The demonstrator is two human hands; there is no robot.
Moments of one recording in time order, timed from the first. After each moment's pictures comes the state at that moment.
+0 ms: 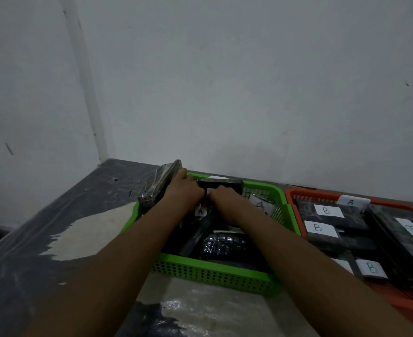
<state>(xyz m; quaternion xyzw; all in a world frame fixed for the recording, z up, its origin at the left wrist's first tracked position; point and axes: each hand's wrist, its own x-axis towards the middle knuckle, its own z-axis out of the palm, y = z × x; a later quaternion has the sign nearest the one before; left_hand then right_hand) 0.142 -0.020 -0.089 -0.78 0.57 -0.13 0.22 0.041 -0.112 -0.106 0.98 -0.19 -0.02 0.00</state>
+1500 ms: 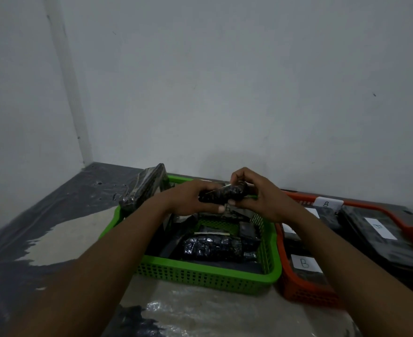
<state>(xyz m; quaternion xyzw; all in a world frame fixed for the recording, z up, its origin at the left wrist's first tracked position) 0.117 -0.021 -0.074 -0.64 0.68 0.22 -0.28 -0.082 -0.158 -0.066 0.92 -0.10 0.21 -0.31</state>
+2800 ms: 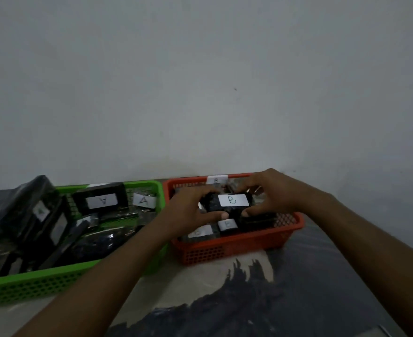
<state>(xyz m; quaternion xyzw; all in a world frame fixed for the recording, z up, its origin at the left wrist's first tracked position) -0.110 -0.072 -0.076 -0.52 0.77 0.10 -0.37 -0.344 -0.155 -0.007 0.94 -0.33 0.07 -0.06</state>
